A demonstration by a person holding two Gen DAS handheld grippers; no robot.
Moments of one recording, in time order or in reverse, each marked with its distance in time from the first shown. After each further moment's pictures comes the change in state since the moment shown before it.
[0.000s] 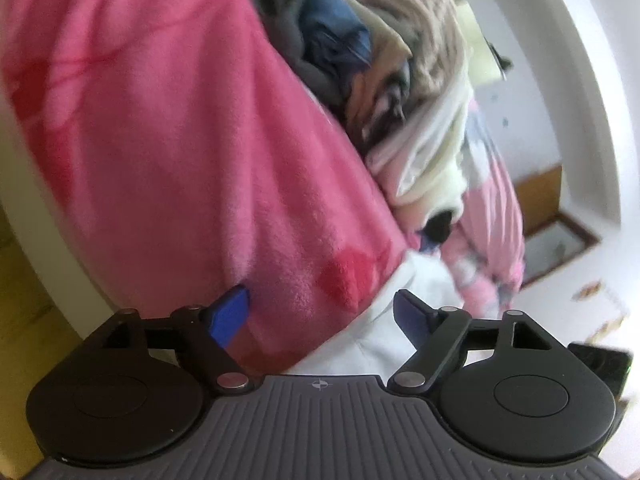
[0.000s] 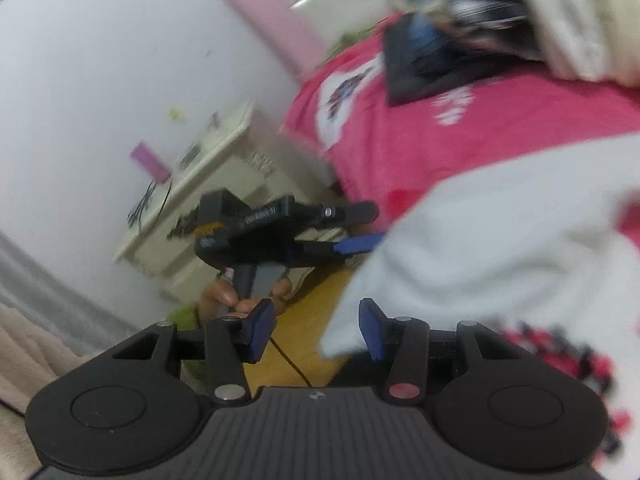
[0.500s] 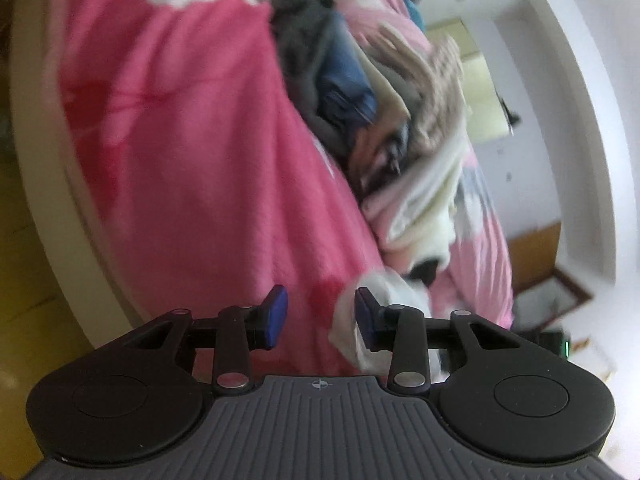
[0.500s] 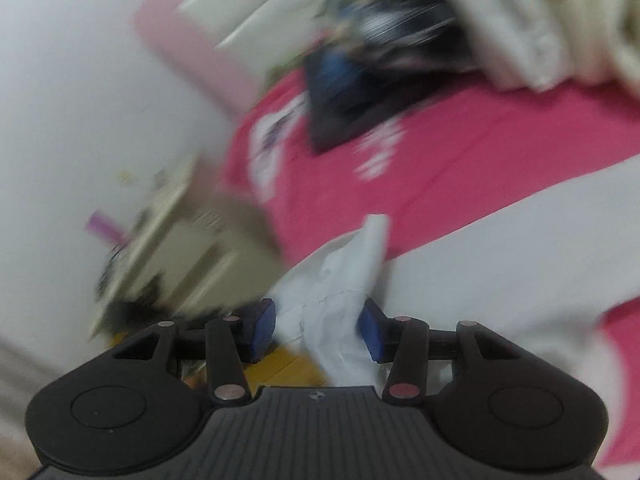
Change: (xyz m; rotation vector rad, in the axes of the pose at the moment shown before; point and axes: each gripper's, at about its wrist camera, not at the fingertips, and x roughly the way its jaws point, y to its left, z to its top) left arm -0.051 0.004 -0.006 -0.186 -0.159 -0.005; right arm 0.050 -0.042 0.058 0.105 -0.011 0.008
